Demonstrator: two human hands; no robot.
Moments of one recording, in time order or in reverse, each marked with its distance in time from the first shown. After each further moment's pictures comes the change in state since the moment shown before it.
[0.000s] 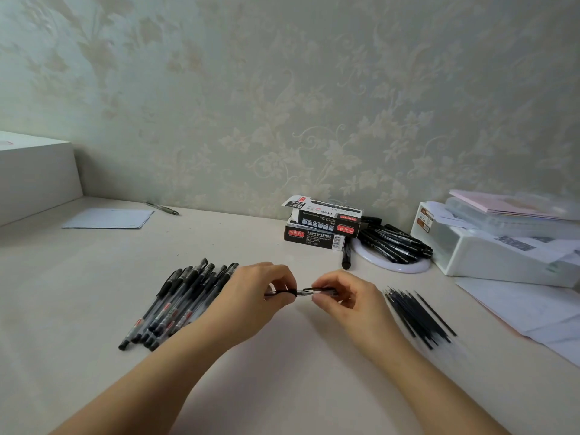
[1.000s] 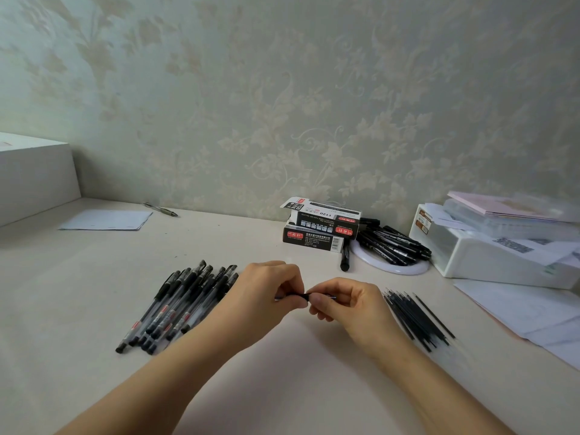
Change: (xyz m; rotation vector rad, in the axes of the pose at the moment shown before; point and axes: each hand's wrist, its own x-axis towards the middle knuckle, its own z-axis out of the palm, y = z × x) left_hand 0.001 0.018 -0.002 -0.078 0.062 0.087; right_hand 0.002 0.000 -0.003 0.274 -0.130 0.076
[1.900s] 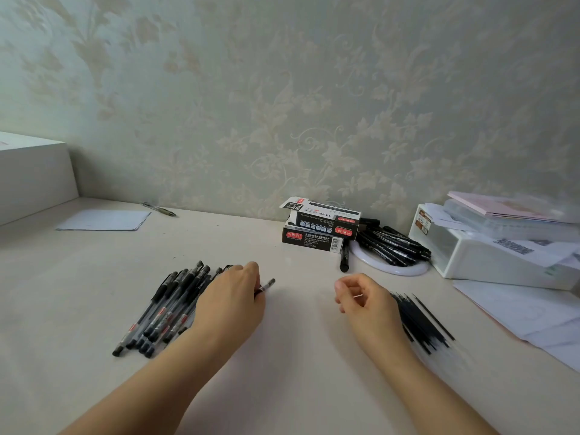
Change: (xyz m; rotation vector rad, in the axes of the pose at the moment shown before) left_hand -0.004 -0.019 0.000 0.434 0.022 -0.380; right_hand 0.010 0.023 -0.007 -0.325 0.418 -0.011
